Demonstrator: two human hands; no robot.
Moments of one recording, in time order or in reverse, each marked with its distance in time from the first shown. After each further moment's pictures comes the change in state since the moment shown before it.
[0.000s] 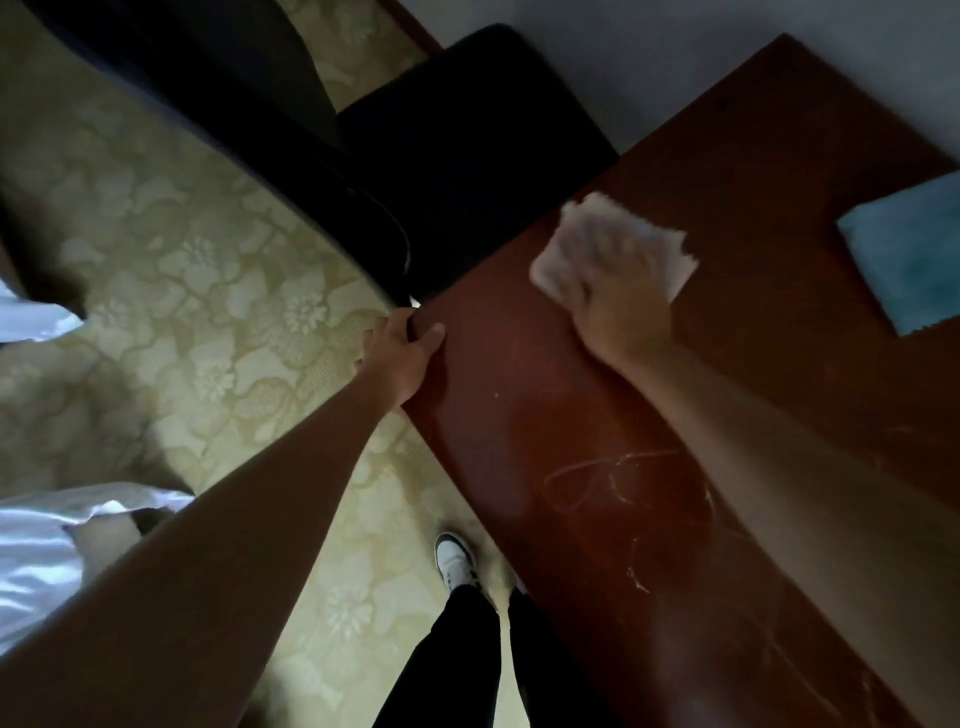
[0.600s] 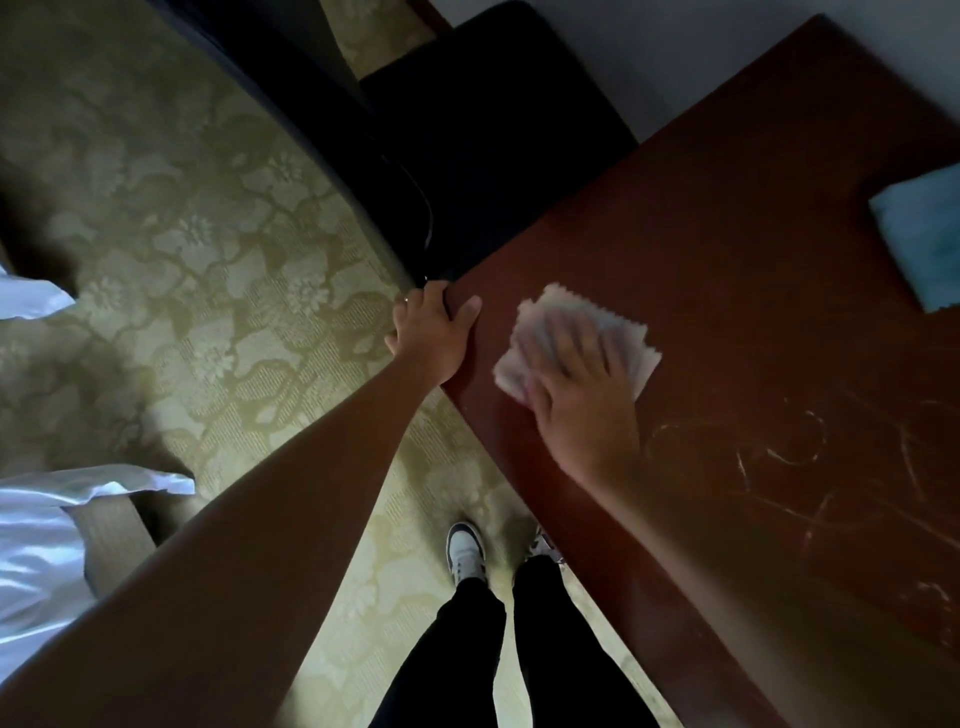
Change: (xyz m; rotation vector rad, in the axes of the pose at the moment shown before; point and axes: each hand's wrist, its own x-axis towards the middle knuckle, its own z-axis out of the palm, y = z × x) left_hand -0.008 -0.009 0.001 0.120 0.049 0.109; right_hand -0.113 -0.092 0.020 0.015 -0.074 -0.052
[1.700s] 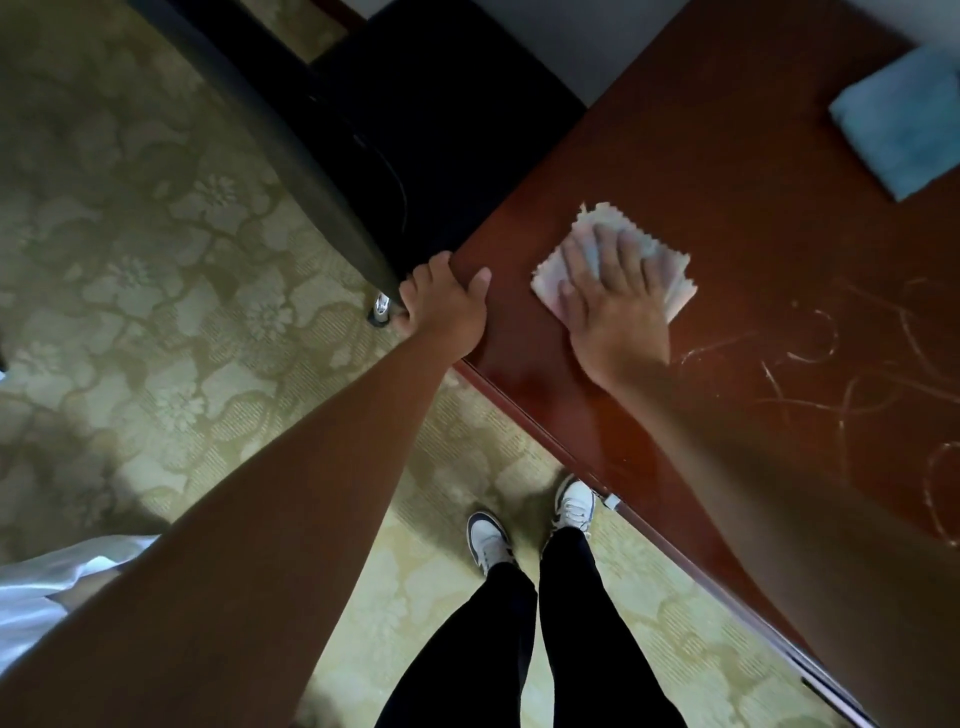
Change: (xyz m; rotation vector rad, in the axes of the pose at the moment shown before) left_hand 0.005 -0.006 -0.001 0.127 -0.097 0.107; right_hand 0.022 -0.010 0.000 -0.062 0.033 0.382
